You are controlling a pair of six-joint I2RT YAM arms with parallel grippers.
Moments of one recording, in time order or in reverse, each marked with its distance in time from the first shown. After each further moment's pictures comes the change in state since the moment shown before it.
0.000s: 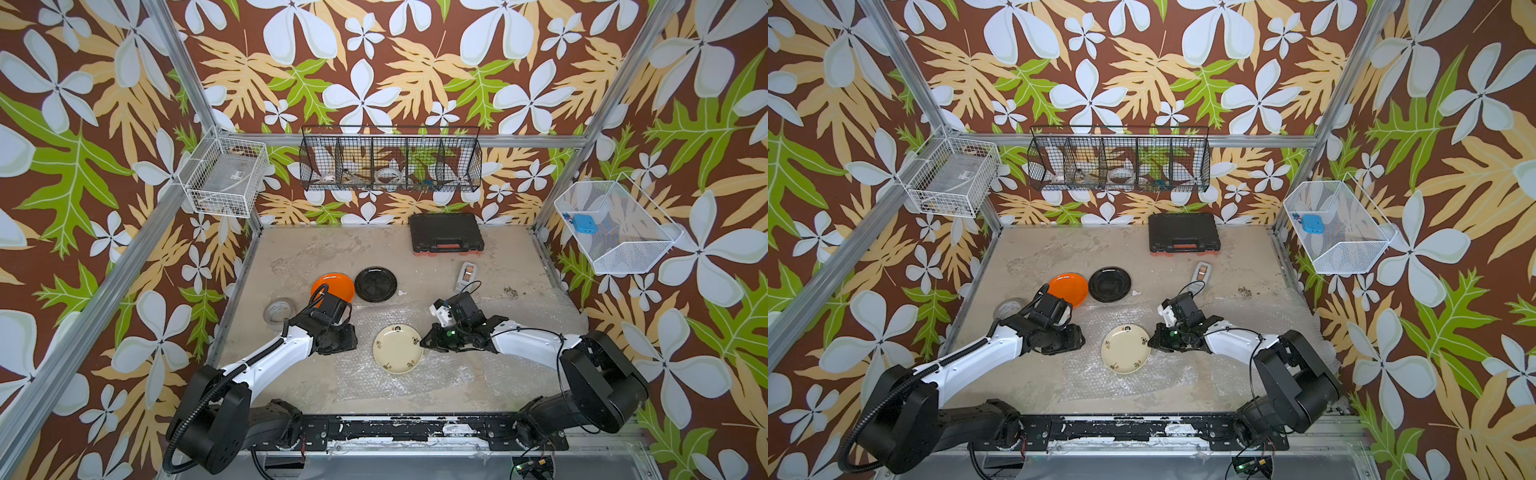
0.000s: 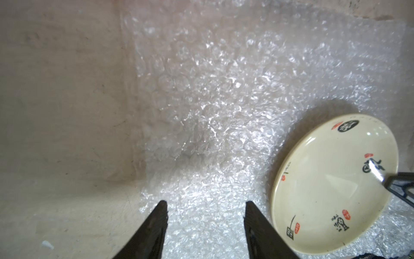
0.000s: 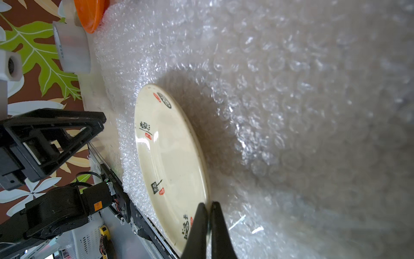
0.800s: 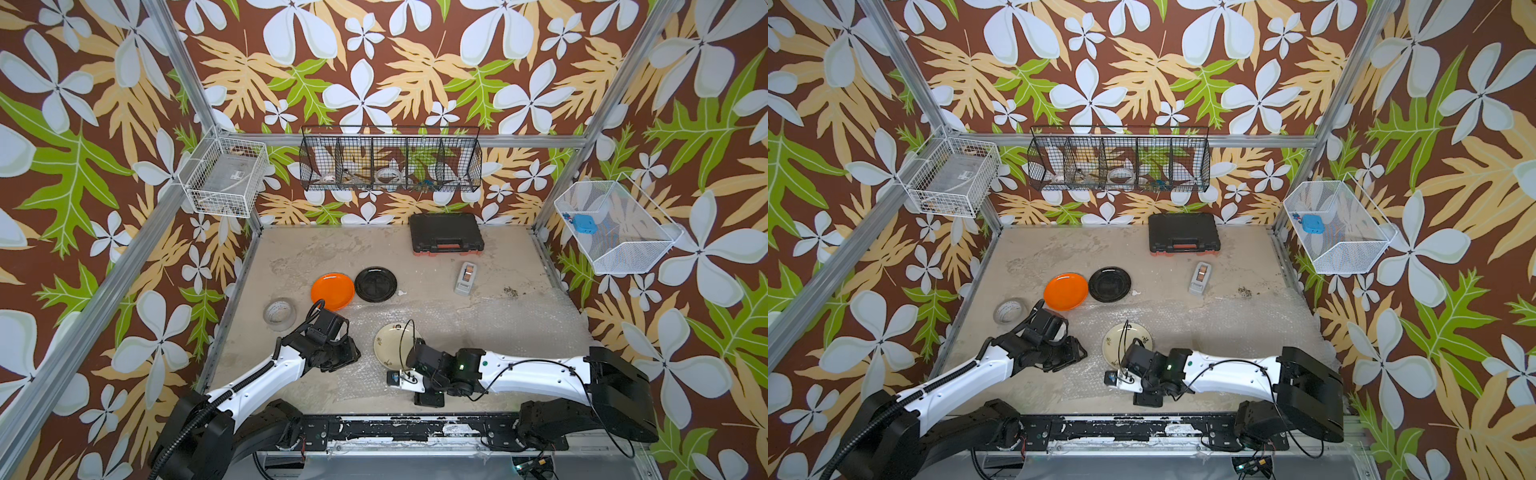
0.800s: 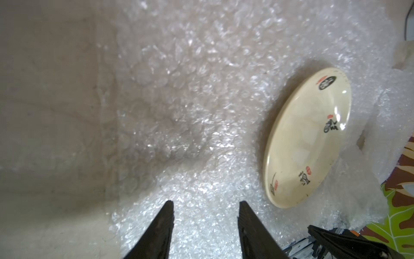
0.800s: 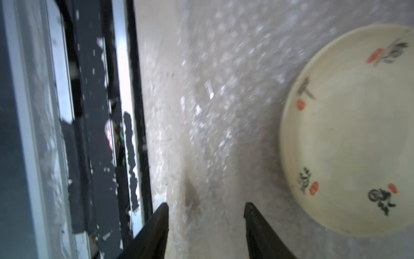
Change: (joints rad) left arm -0.052 -0.148 -0.162 0.053 0.111 -0.240; right arm 0.633 -0.100 0.047 -0.361 0.500 -1.074
